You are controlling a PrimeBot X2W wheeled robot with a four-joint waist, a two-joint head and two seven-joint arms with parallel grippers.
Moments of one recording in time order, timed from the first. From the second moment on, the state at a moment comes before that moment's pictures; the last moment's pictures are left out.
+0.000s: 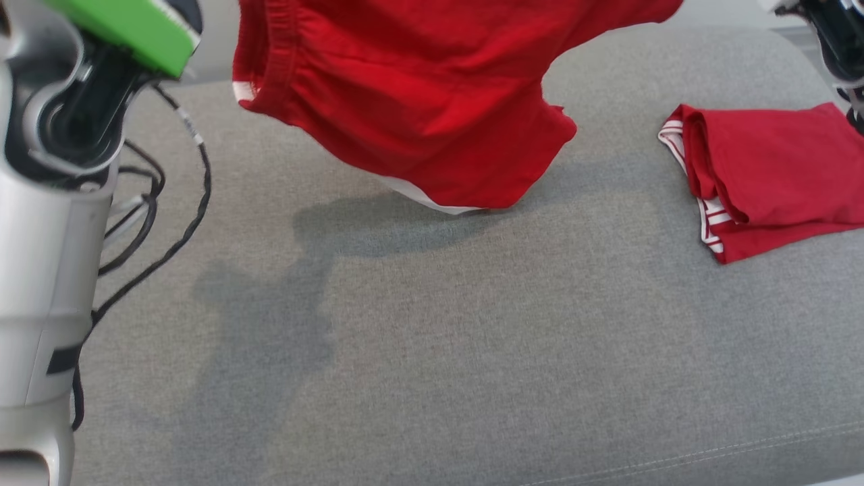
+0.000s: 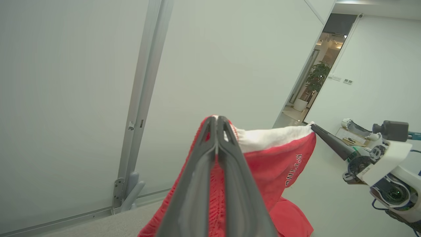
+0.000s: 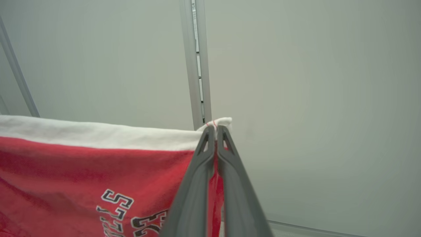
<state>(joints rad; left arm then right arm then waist) -1.01 0.36 -0.37 0.18 -1.08 -0.07 0.29 -1.32 -0.57 0.85 0.64 1.10 0.13 -0.12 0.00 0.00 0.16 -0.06</state>
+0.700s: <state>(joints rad) -1.69 0.36 -0.64 0.61 -0.73 -0.13 -0.26 -1.68 -0.36 0.35 0.72 0.49 0.13 -0.26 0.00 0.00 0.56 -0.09</state>
